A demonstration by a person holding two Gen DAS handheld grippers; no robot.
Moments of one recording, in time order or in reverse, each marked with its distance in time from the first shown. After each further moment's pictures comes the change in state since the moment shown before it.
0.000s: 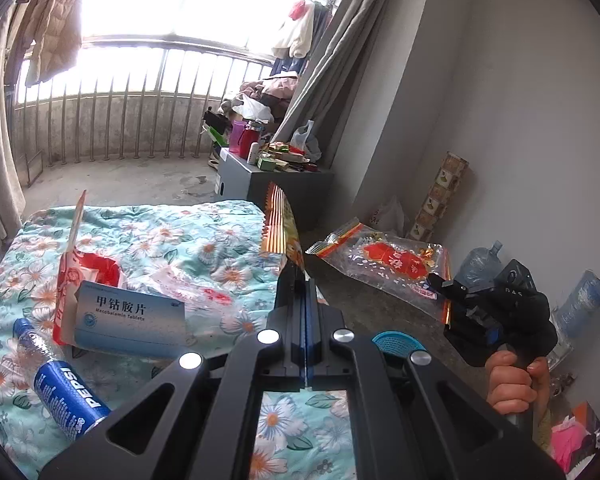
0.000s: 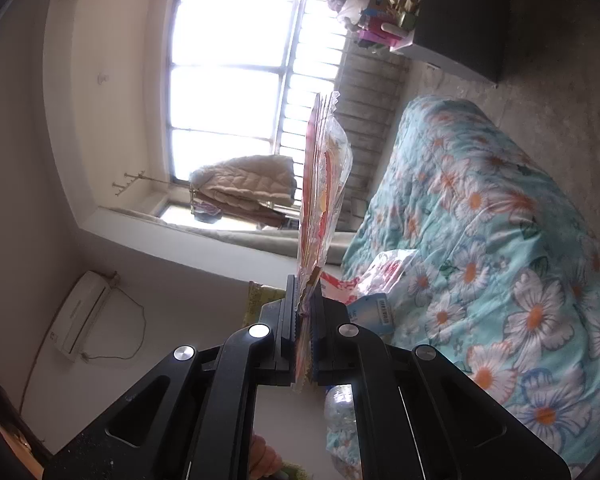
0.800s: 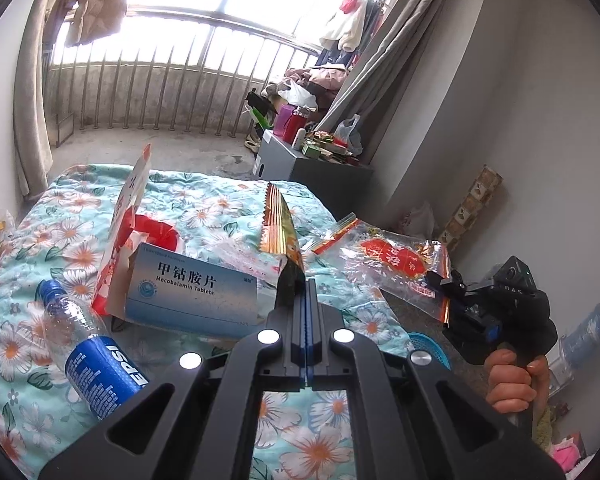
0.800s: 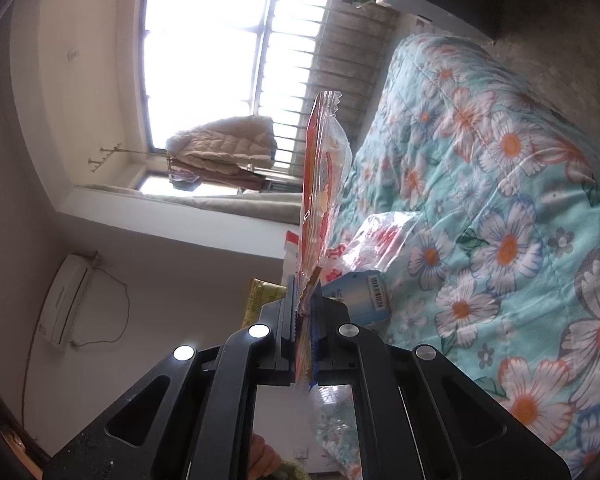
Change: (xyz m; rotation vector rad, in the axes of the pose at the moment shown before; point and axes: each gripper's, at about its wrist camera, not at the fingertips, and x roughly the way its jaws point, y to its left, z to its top) left arm -0.003 0.073 -0.018 -0.136 0.028 0.087; right arm 0.084 -0.017 -0.008 0.027 0.154 -0.056
